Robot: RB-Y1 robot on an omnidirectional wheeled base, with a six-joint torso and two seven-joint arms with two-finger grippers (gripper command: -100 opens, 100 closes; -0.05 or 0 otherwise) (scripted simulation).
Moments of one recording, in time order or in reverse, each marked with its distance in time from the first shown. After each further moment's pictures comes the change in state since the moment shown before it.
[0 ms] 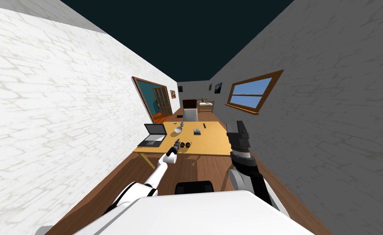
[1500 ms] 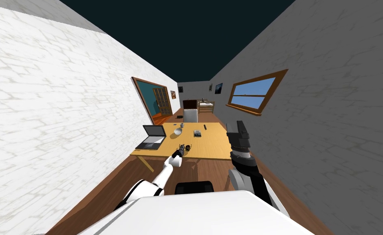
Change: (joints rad) left arm -0.027 -0.101 -0.031 0.124 0.014 0.114 -0.011; right arm 0.000 0.000 0.000 0.000 0.000 0.000 0.000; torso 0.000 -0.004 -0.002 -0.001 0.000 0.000
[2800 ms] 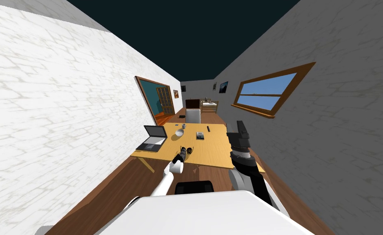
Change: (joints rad) left arm 0.170 -0.043 -0.020 -0.193 0.000 0.046 -0.101; right arm 0.000 0.000 0.000 0.000 0.000 0.000 0.000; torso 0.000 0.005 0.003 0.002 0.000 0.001
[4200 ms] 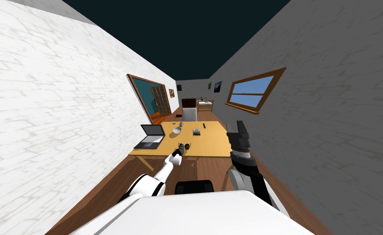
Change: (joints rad) left arm -0.238 0.048 0.029 0.290 0.001 -0.078 0.125; right arm 0.000 0.000 0.000 0.000 0.000 0.000 0.000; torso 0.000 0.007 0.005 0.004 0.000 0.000
